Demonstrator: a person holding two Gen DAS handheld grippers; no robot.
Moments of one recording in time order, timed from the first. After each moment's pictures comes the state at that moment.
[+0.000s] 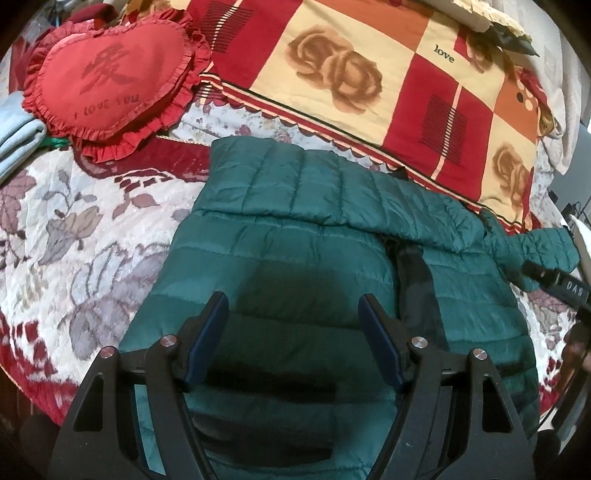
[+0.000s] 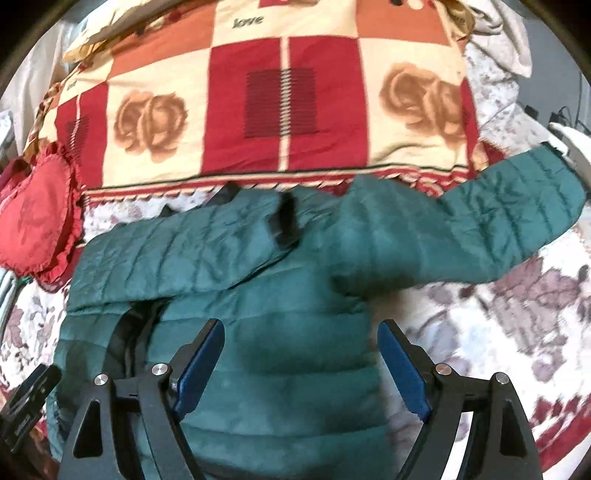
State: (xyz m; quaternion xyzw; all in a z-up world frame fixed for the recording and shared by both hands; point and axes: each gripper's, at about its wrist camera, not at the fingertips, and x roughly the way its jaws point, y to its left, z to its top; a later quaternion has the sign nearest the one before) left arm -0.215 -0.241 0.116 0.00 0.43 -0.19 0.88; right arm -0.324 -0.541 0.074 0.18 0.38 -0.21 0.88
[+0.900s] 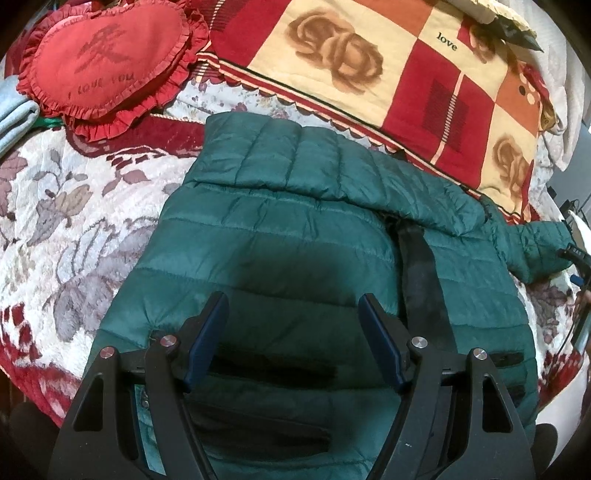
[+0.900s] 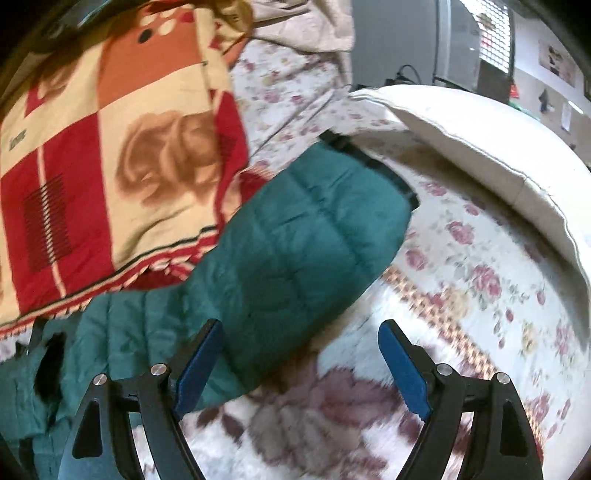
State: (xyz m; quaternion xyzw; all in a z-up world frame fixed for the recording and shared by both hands) left arm -0.214 -0.244 0.099 -0.01 0.46 -0.20 0.87; right arm -0.395 -0.762 0.082 0.23 0.32 -0.45 0.80
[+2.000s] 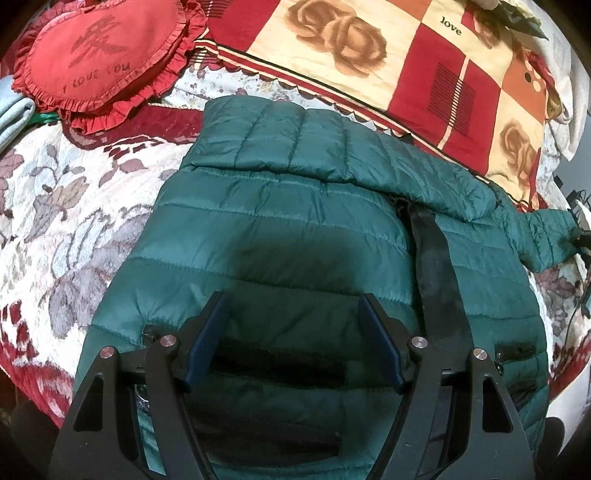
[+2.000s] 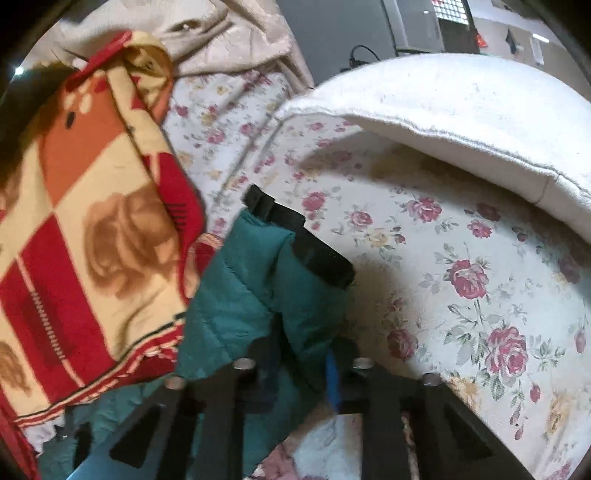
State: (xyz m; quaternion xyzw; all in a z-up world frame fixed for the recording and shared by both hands) left arm -0.212 -0.246 0.084 0.01 0.48 -0.19 0.86; right arm -0.415 -0.841 0.081 0.33 0.24 -0.42 0.81
